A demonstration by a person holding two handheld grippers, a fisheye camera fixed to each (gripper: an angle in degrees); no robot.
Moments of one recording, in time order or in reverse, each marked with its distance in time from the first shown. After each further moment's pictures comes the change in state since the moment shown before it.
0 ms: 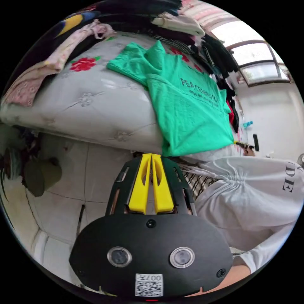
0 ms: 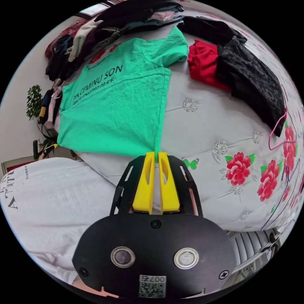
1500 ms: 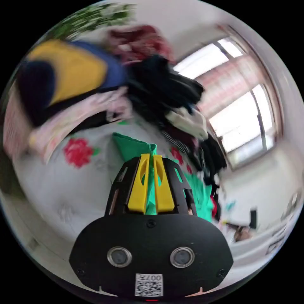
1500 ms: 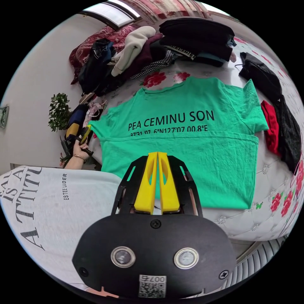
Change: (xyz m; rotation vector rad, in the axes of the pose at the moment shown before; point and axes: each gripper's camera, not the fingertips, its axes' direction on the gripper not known) left arm 0.032 -0.127 -0.082 0.708 0.119 -0.130; right arm -0.283 -0.114 0.028 0.209 -0.184 -0.074
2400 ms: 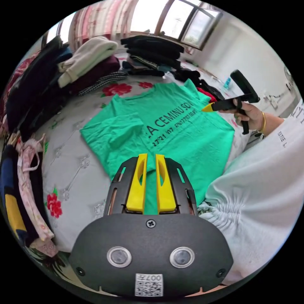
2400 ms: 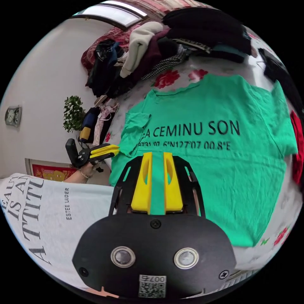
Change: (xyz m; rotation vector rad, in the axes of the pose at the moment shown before) left arm 0.185 0.116 0.102 -0.616 -0.039 0.771; right arm 0.048 -0.090 0.042 -0.013 -0.201 -0.095
